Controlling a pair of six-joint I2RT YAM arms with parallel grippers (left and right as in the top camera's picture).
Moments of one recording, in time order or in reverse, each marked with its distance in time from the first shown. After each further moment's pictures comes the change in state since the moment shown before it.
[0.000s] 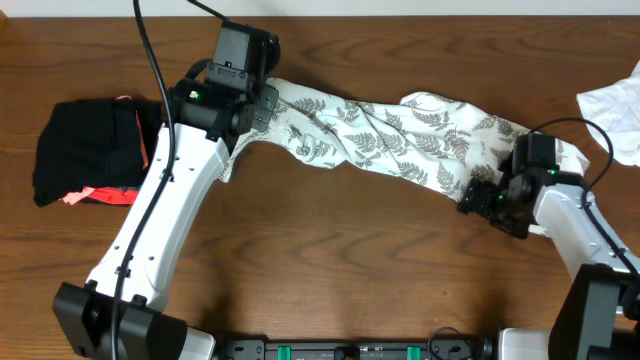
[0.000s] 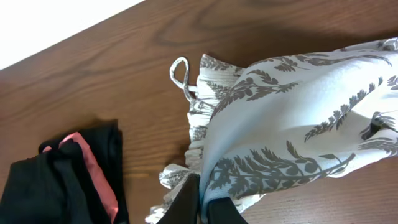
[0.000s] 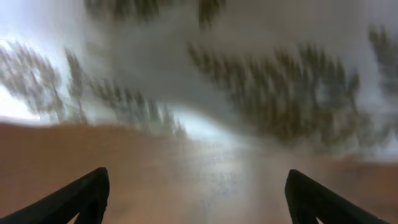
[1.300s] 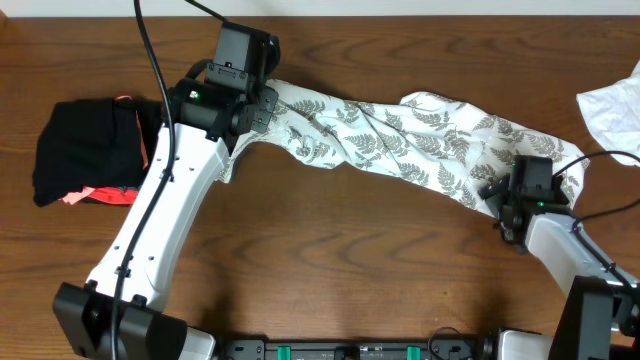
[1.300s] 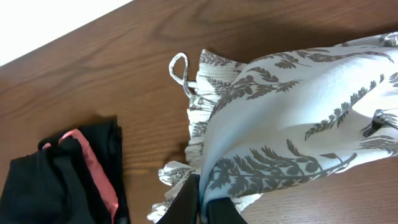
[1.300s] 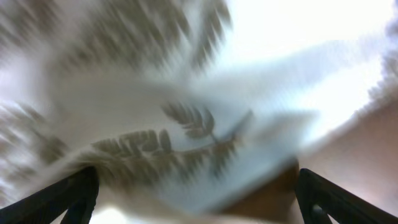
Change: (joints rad) left arm 0.000 0.000 0.000 -0.017 0.000 0.000; right arm -0.009 -0.057 -0.235 0.432 0.358 0.597
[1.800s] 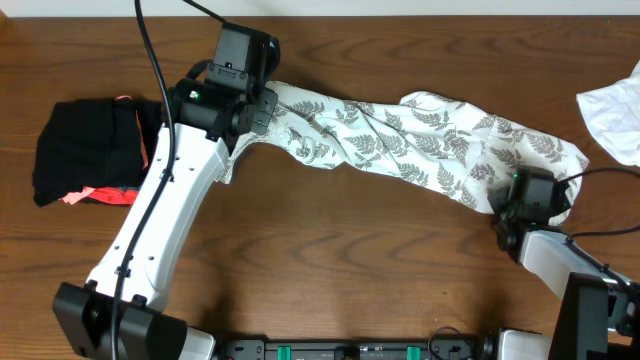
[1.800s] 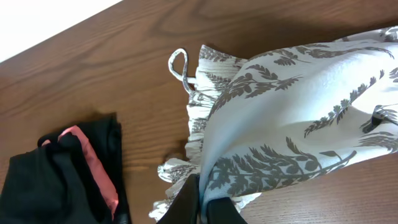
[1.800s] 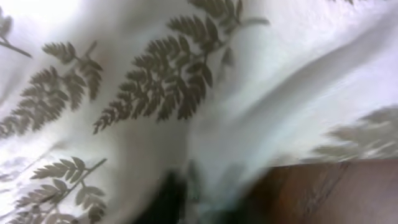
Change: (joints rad) left arm 0.000 0.000 0.000 -0.013 0.000 0.000; right arm -0.012 0.006 -0.132 0.309 -0.014 0.067
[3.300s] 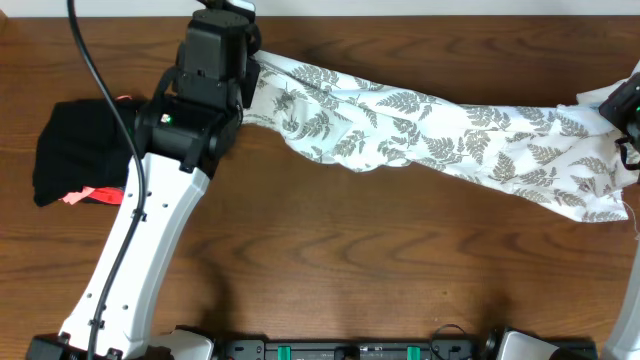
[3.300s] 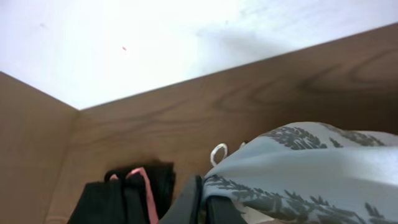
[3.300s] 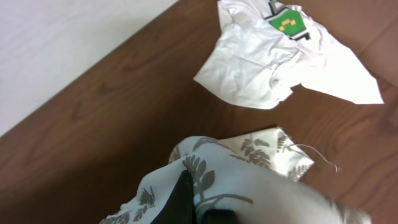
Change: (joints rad) left arm 0.002 -0.132 0.000 0.201 -0.164 0.023; right arm -0.180 -0.085 1.134 -1.009 -0.008 -0.572
